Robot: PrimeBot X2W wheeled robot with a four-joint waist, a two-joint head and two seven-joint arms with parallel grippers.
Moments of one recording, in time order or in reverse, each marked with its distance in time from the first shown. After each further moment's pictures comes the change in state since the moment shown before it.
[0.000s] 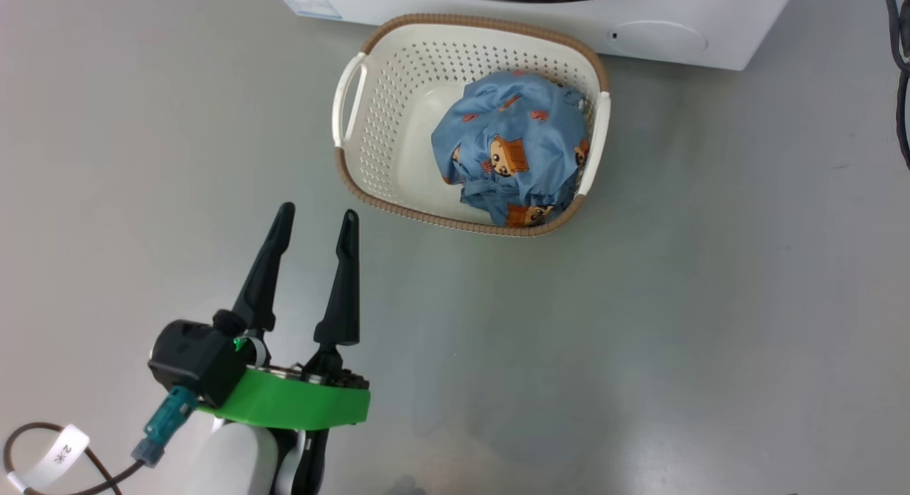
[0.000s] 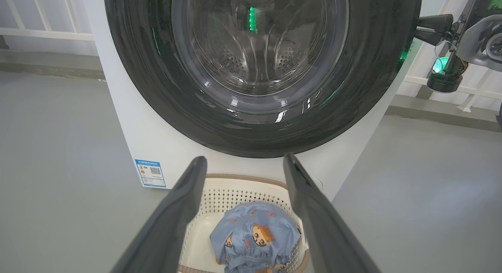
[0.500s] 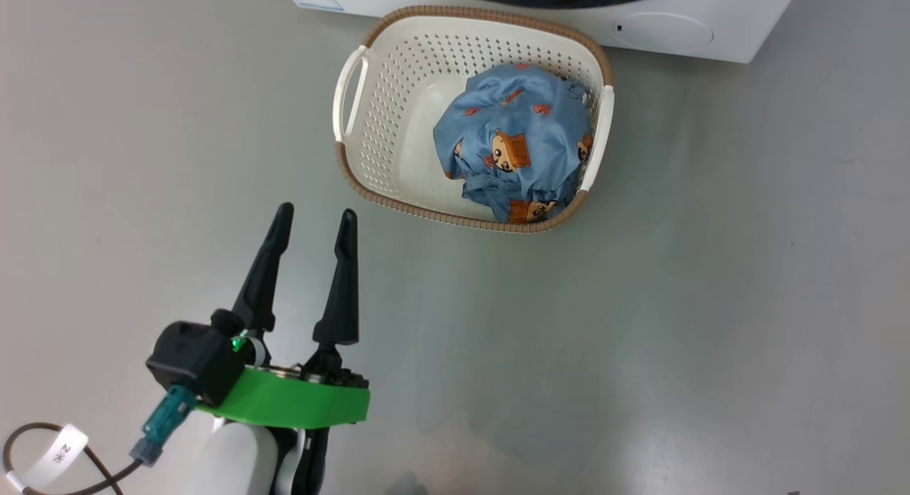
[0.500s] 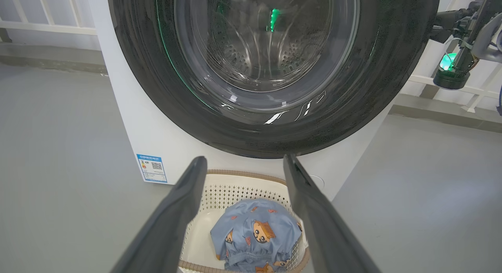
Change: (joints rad) left arm 0.000 0.000 -0.004 0.000 -0.017 0.008 0.000; right arm -0.030 -0.023 0.012 -0.001 -0.015 -0.006 0.200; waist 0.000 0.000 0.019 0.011
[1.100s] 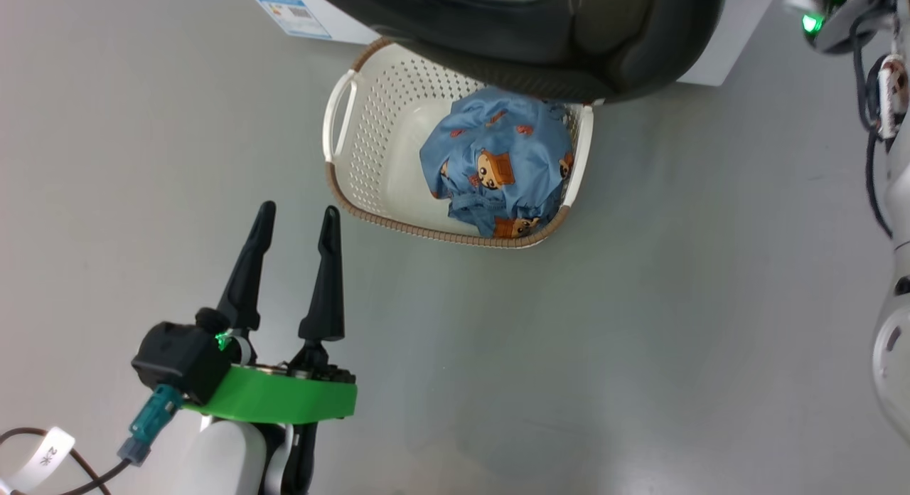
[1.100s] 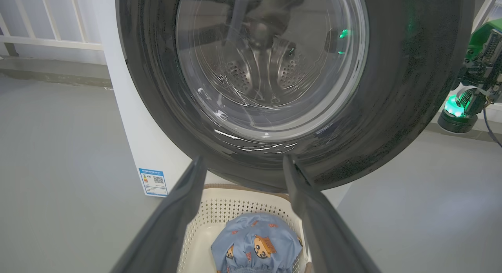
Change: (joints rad) left arm 0.001 0.000 0.032 0.007 0.010 0.000 0.000; right arm 0.195 0.033 0.018 -0.158 0.055 0.000 0.428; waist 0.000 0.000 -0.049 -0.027
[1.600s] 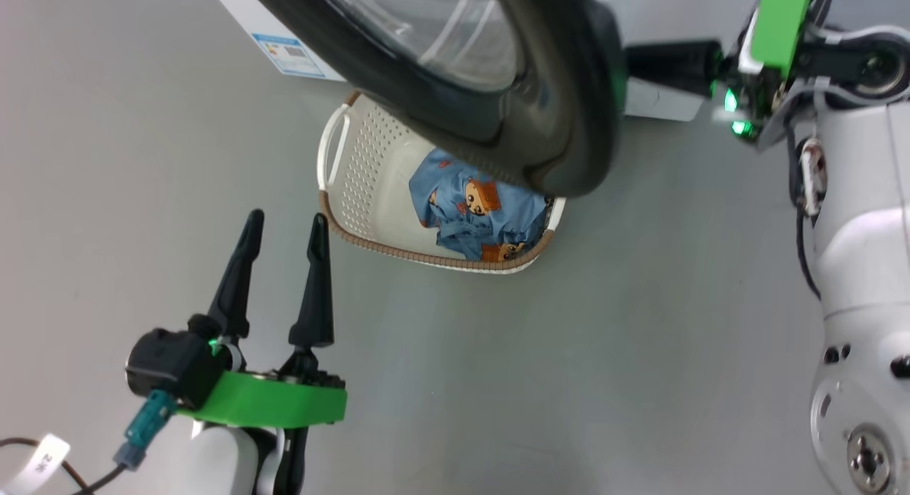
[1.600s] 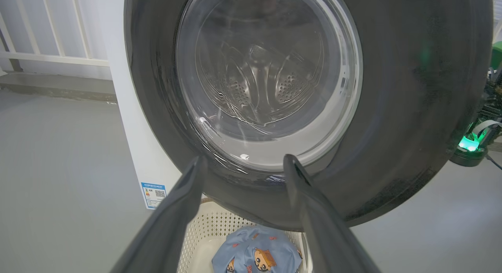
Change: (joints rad) left arm 0.015 0.000 0.032 0.016 0.026 -0.011 0.000; right arm 0.198 0.090 0.005 -0.150 0.019 0.000 0.258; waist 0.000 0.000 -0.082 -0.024
